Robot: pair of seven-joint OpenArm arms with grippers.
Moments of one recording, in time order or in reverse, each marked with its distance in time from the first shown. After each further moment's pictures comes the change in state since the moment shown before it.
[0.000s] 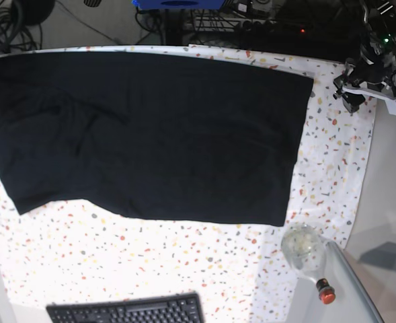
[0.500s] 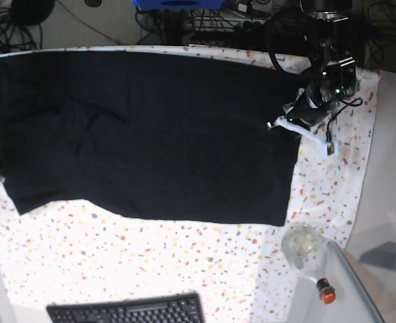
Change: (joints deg) left arm -14.2 -0.9 20.0 -18.4 2.6 -0.5 -1.7; right arm 23.9 17.5 -35.5 -31.2 0.4 5.8 21.4
